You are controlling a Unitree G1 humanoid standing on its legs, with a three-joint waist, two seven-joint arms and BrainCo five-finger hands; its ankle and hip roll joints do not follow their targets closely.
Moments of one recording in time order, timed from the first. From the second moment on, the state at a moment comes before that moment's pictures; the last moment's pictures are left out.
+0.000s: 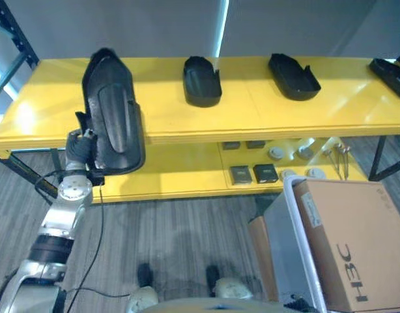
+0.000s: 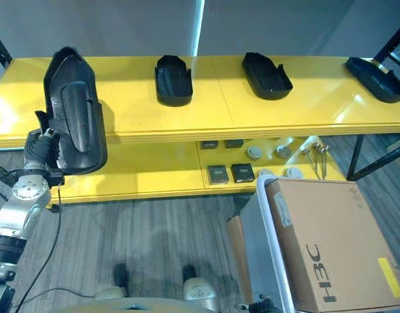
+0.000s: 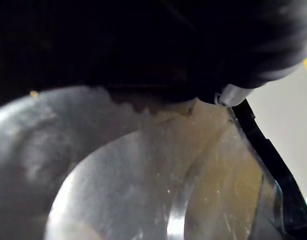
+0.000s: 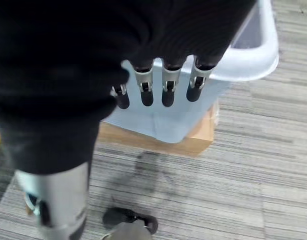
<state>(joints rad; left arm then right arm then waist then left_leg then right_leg) -0.30 0.58 -0.04 0.22 -0.31 0.14 0.41 0.14 -0.38 0.20 0.98 -0.05 0.18 -0.14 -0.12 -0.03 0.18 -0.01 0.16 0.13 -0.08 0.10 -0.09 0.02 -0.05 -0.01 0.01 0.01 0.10</state>
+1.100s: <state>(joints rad) -1.05 0.91 -0.48 0.92 0.02 0.39 0.36 0.06 -0.42 0.36 0.99 0.01 0.17 -0.02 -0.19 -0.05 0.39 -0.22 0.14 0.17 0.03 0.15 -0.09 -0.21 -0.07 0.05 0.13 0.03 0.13</state>
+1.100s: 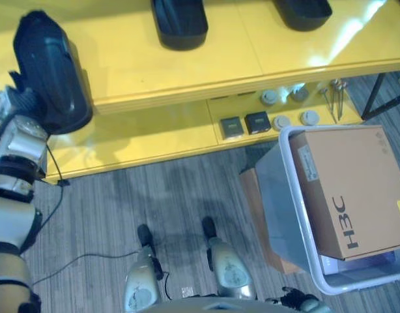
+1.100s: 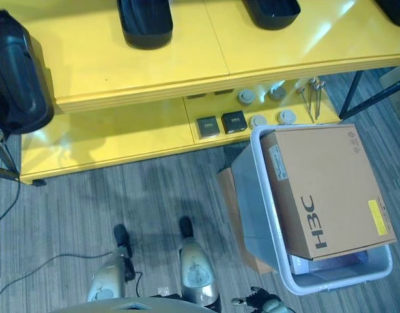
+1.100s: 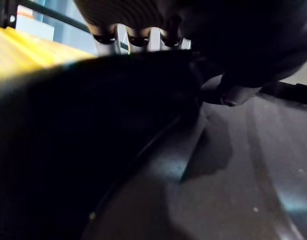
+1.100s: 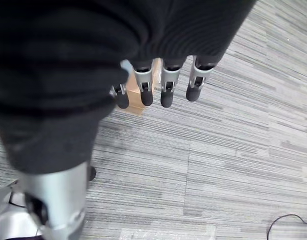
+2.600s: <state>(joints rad) -1.35 1.01 -0.70 1.04 0.10 0.47 0.48 0.05 -0.43 0.39 1.00 0.04 0.11 0.01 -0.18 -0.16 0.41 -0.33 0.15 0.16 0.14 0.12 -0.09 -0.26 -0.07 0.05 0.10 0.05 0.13</state>
